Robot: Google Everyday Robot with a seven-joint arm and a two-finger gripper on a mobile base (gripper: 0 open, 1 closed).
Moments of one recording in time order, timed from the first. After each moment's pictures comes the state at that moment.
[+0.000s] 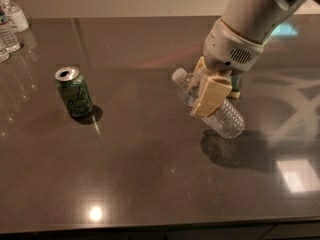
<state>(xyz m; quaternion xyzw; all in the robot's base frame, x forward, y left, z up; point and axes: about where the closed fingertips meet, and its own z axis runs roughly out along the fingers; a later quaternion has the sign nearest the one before) 0.462 -0.080 0.929 -0.69 0.70 0.15 0.12</state>
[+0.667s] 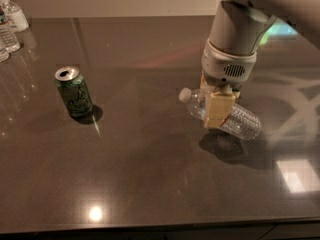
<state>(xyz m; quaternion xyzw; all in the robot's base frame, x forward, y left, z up) 0.464 -0.108 0.895 -0.71 0.70 0.06 0.03</state>
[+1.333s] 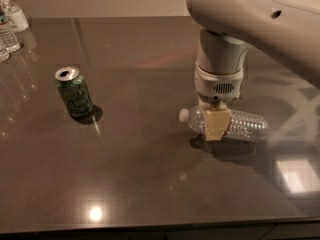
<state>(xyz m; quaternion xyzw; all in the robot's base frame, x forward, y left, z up) 0.461 -0.115 0.857 -0.73 0.69 0.02 -0.03</state>
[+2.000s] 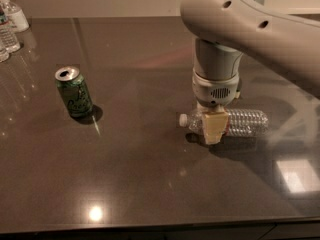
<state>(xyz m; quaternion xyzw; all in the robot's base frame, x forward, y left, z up) 0.466 -0.120 0.841 -0.73 0.68 0.01 -0.05</state>
